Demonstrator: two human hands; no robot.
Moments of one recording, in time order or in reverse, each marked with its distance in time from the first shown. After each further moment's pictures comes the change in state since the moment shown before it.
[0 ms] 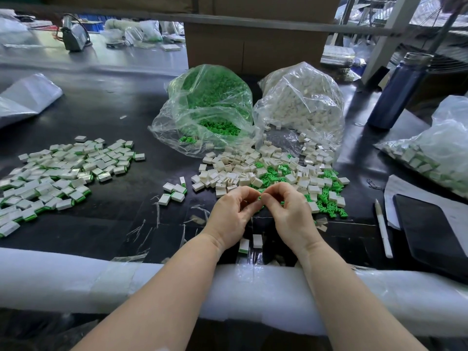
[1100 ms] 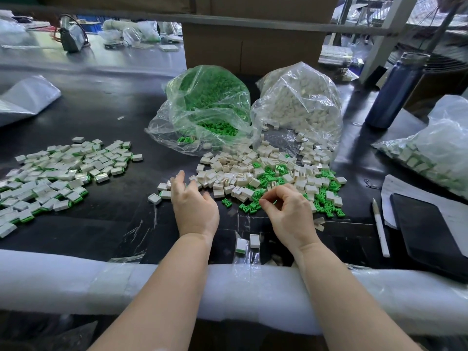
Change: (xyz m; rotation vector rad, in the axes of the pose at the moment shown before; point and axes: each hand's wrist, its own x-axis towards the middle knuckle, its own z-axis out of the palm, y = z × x) left_hand 0.003 -0.012 -0.021 0.380 0.613 -0.300; right_hand 0.000 0.006 -0.002 -0.278 0.063 -0.018
